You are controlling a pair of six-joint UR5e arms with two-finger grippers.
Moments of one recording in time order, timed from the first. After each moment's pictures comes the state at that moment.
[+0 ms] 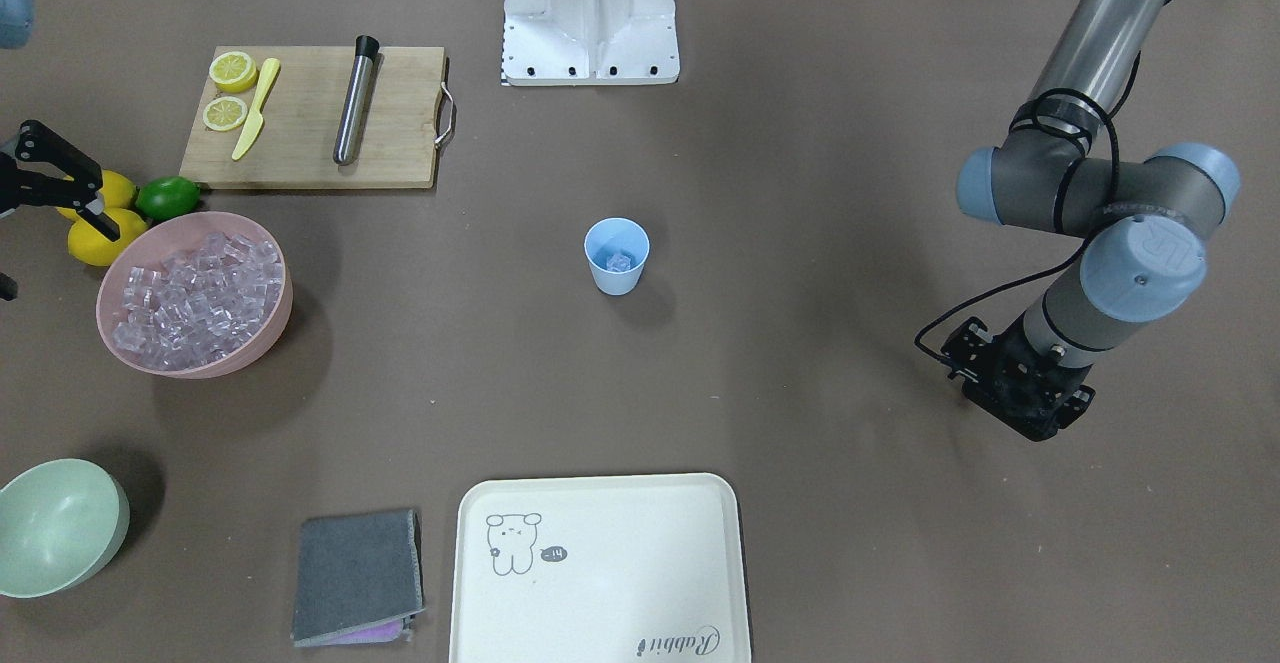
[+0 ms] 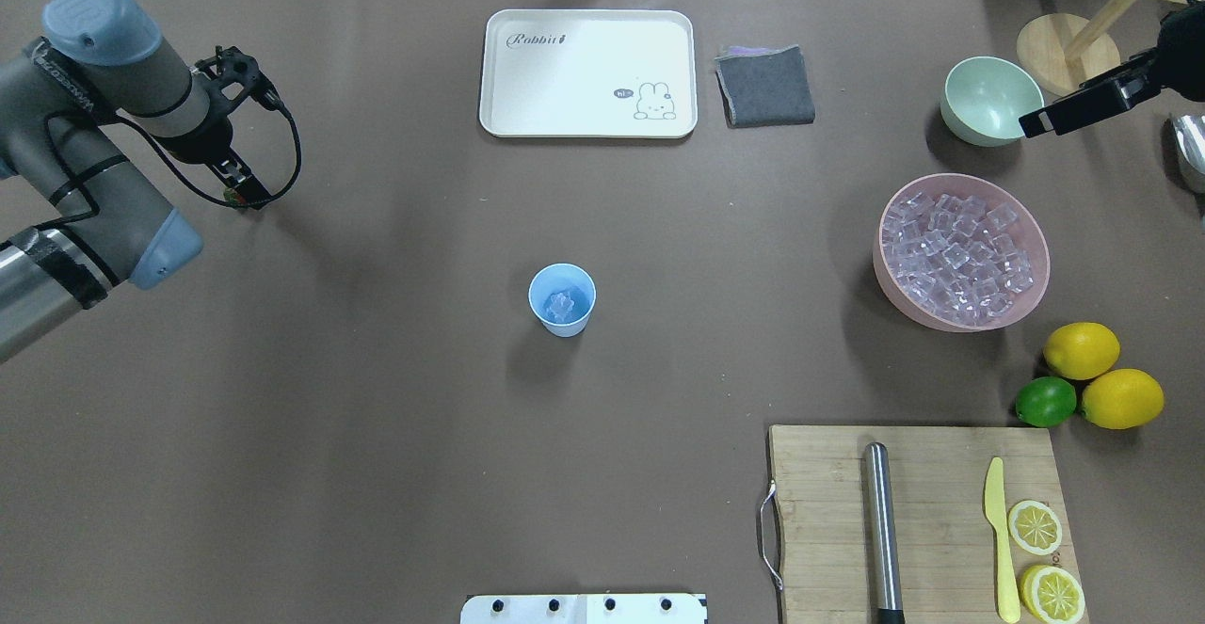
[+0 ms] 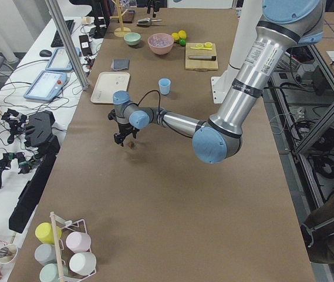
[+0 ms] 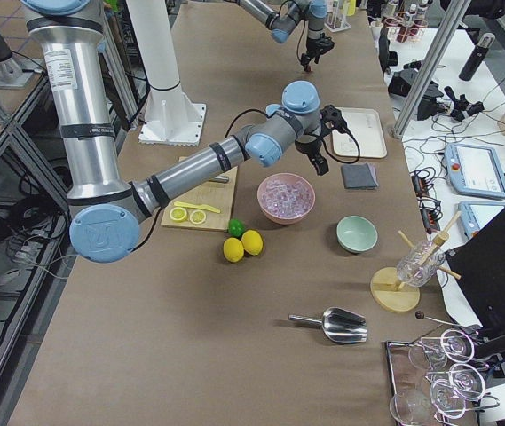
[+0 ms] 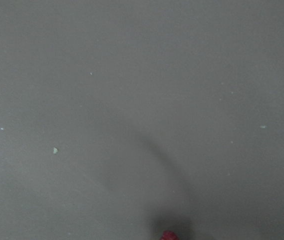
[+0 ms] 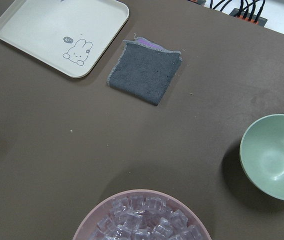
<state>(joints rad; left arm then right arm) -0.95 -2.04 -1.29 -1.89 -2.10 -0.01 1.22 -1.42 1.92 -1.24 2.35 0.31</state>
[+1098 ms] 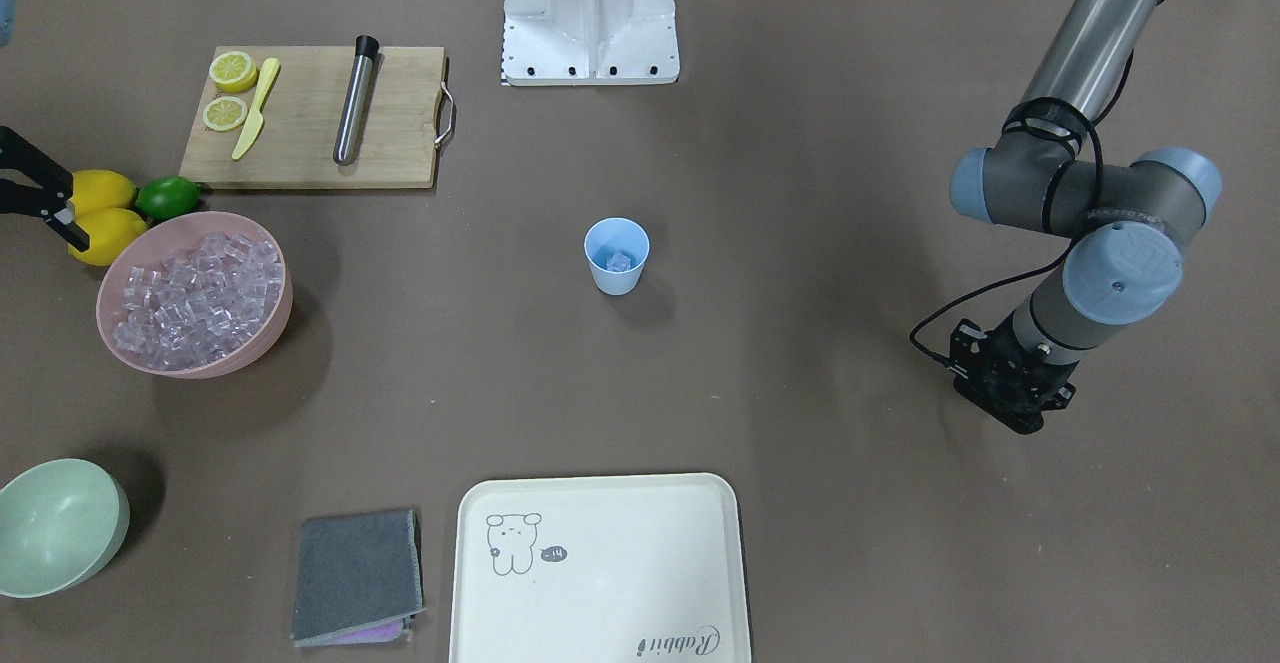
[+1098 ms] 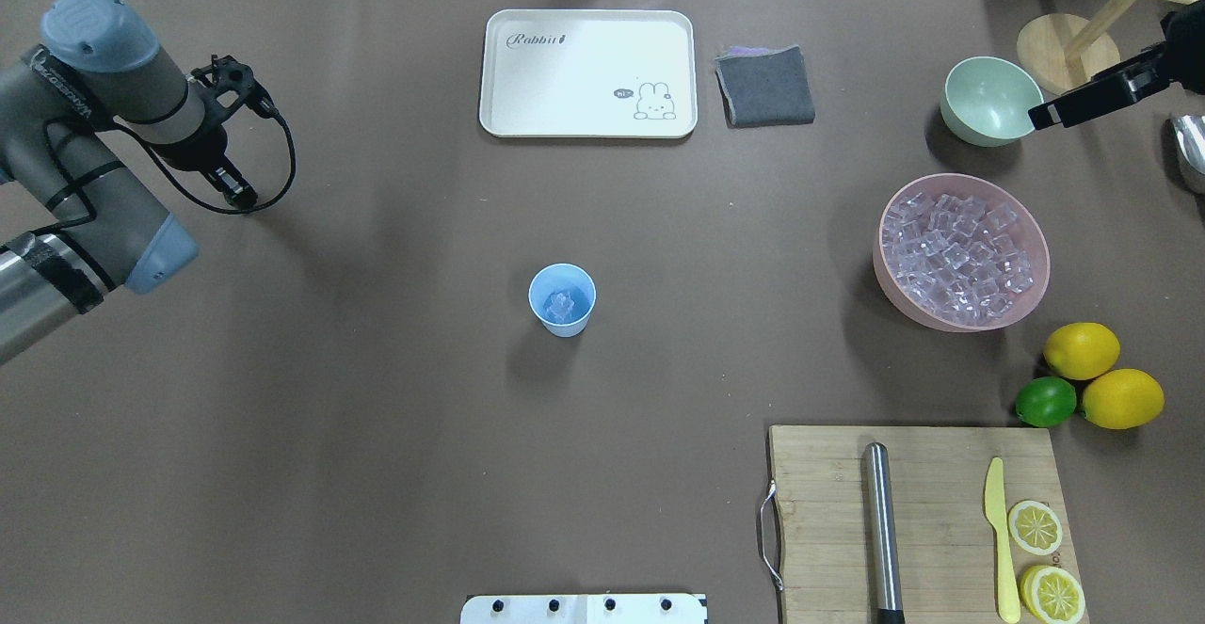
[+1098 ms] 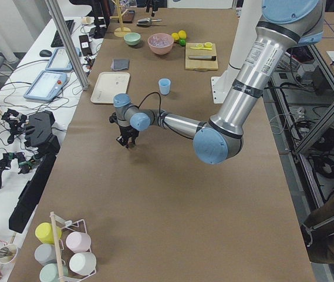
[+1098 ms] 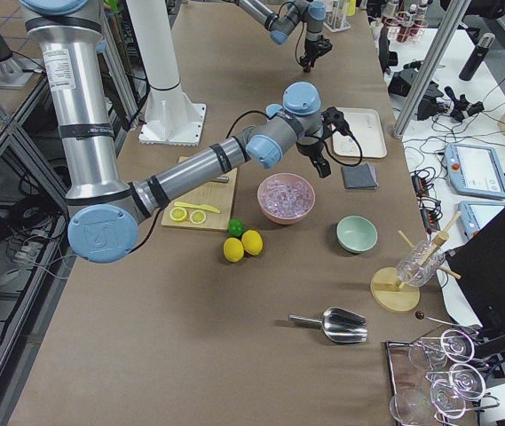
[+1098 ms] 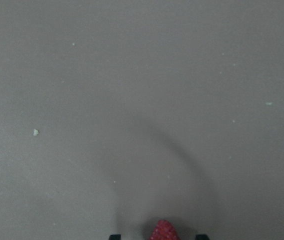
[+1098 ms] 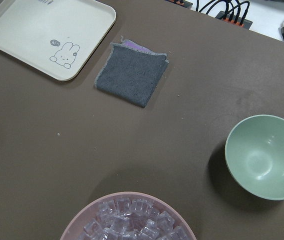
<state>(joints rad) -0.95 -2.03 -1.28 -1.88 -2.10 -0.01 1.23 -1.42 1.91 -1.24 2.32 0.31</state>
